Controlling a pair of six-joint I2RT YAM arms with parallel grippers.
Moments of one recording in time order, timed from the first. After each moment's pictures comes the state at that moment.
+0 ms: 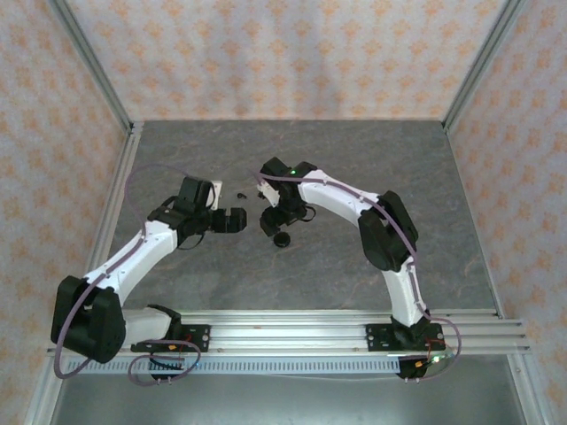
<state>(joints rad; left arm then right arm) -0.27 1.22 0.80 -0.52 0.16 -0.32 0.76 2.10 1.74 -1.02 -0.20 0.06</state>
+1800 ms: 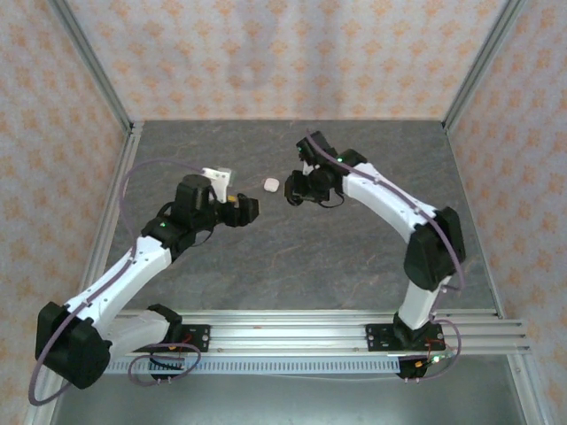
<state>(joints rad) -0.43 1.09 0.82 -0.27 0.23 -0.34 0.62 1.74 1.57 -0.84 -0.19 0.66</state>
